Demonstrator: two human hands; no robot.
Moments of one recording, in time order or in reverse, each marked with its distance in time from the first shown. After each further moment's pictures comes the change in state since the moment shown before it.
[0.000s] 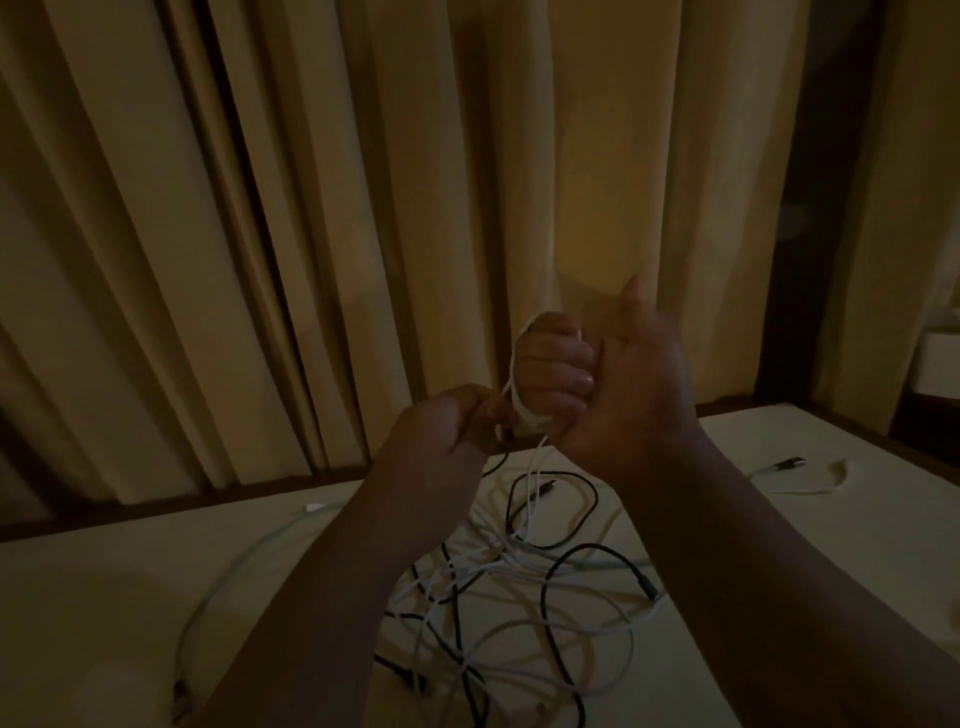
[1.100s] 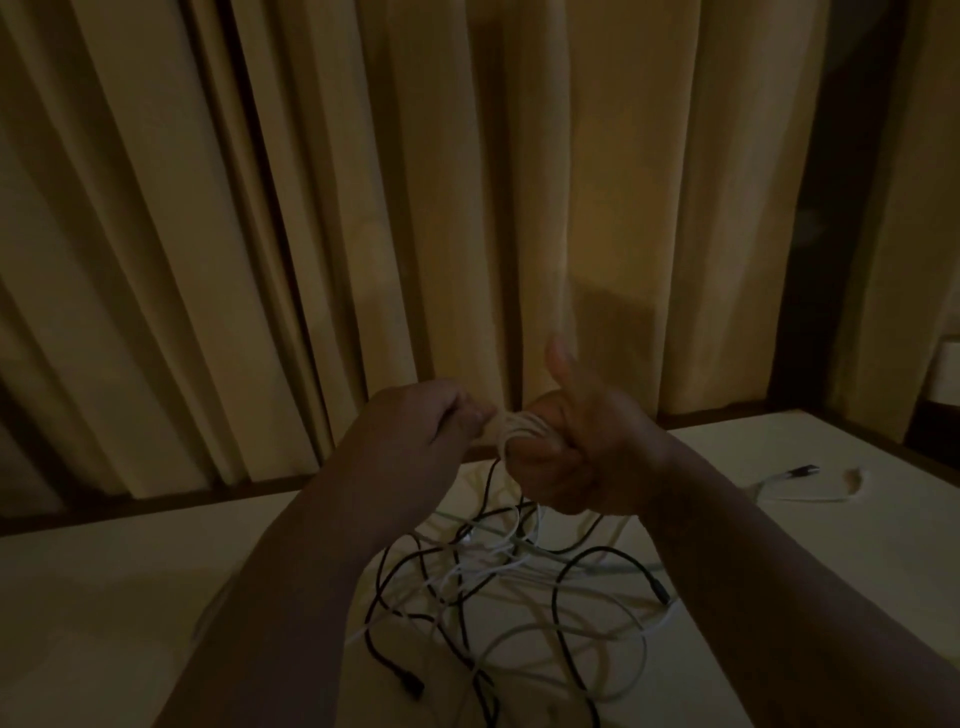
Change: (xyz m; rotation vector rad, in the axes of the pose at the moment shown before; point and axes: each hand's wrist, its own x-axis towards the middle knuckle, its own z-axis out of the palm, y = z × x) left_hand -0.004 0.008 -0.034 0.281 -0.023 -0.019; right_hand 0.003 0.013 -0.022 -0.585 -0.033 0.511
